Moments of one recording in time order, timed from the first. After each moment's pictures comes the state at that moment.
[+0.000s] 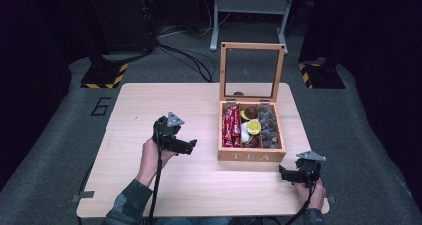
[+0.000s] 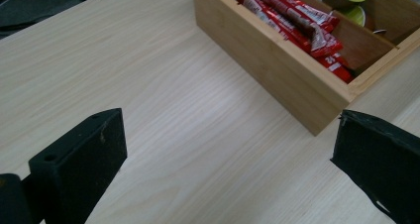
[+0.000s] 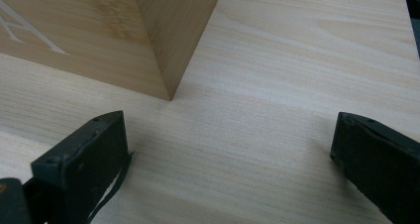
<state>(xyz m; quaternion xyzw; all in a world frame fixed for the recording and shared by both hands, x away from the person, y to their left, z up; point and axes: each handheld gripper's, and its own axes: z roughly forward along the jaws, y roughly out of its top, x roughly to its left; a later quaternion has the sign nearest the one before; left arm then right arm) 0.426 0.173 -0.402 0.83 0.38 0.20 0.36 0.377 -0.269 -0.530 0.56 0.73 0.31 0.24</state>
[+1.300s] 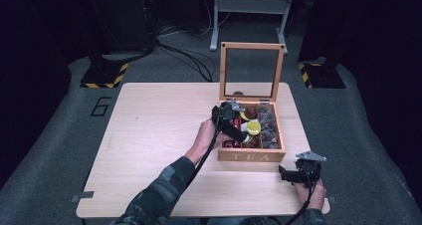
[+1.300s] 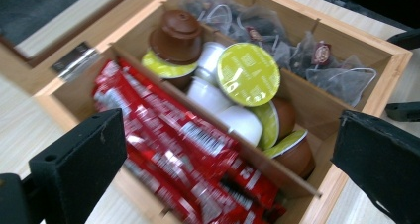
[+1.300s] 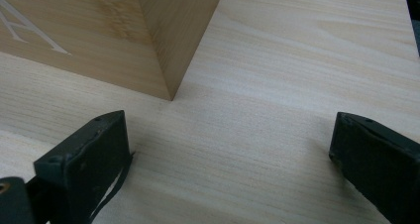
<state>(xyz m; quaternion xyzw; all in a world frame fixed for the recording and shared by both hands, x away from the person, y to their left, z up) 0.488 0.016 -0.402 0.88 0.27 0.15 0.35 0.377 -0.269 -0.530 0.56 0.73 0.31 0.24</state>
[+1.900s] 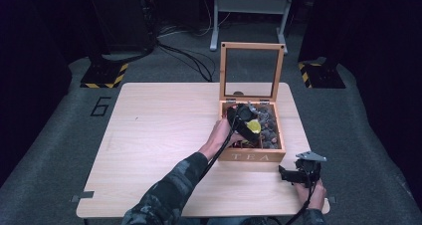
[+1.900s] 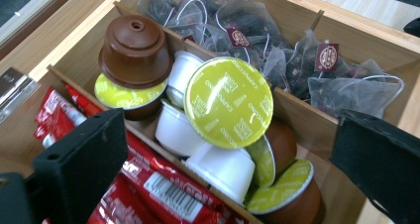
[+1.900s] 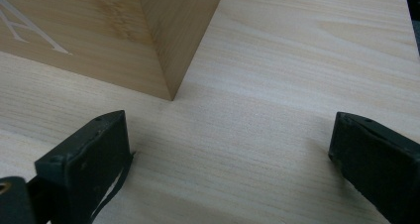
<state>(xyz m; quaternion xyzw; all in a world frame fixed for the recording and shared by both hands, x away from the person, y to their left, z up) 0.509 -0.028 -0.426 0.90 0.24 0.14 0.32 0.377 -0.270 -0.530 0.55 0.73 0.31 0.24</state>
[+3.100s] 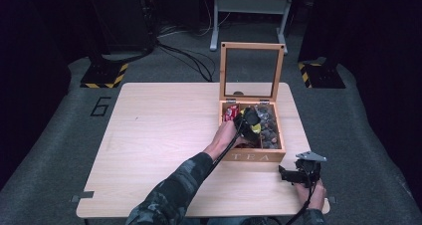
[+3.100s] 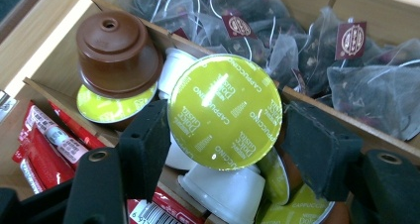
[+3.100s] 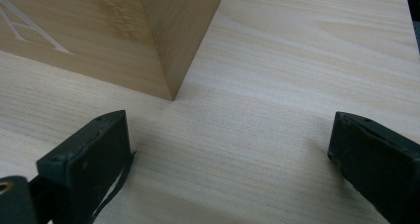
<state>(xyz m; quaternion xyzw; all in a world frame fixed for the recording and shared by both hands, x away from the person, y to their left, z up) 0.508 -0.049 -0.443 0.92 0.22 0.17 0.27 0.377 -0.270 -0.530 0.55 0.73 0.32 0.24</state>
